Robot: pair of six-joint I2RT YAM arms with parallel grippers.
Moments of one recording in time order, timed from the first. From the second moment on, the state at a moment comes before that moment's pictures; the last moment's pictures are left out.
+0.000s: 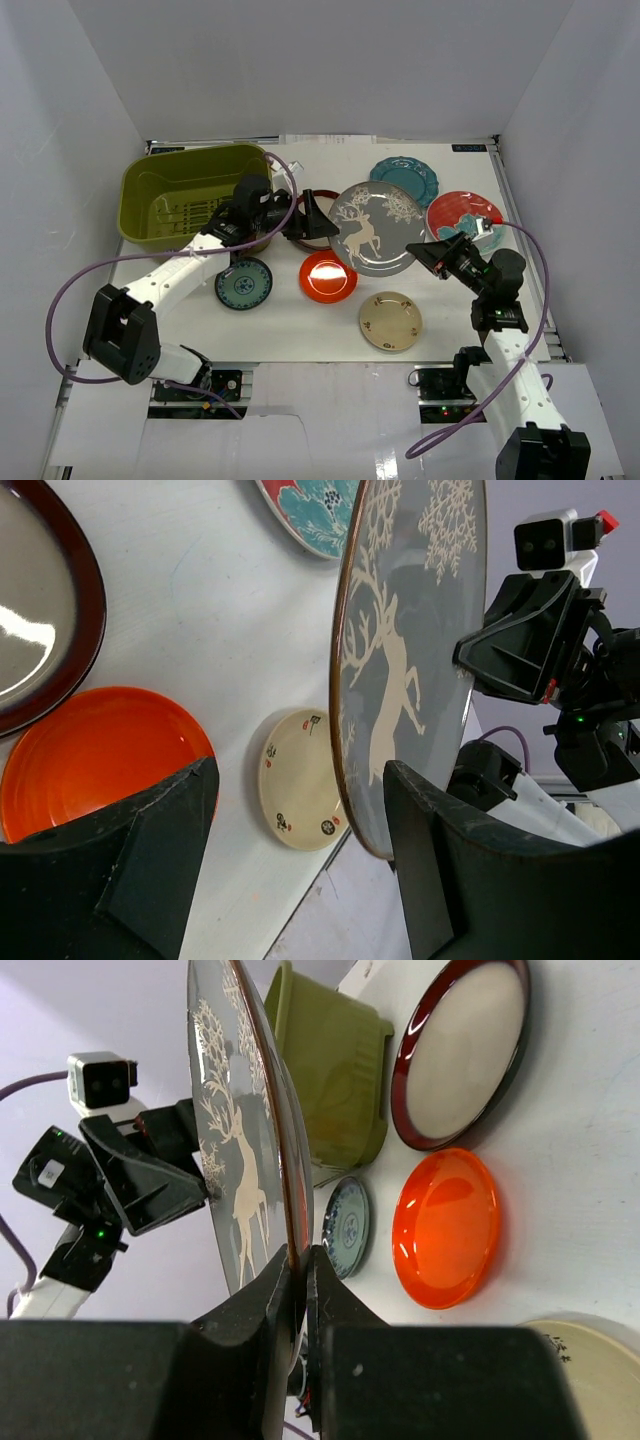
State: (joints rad) left arm -0.54 1.39 1.02 -0.05 0.56 -0.62; right arm -0.02 0.64 0.31 0.24 -0.73 1.12
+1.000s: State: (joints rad) left arm -0.52 1.43 1.02 0.00 0.55 -0.69; right arm 0.07 0.64 0.25 0.30 -0.76 1.08
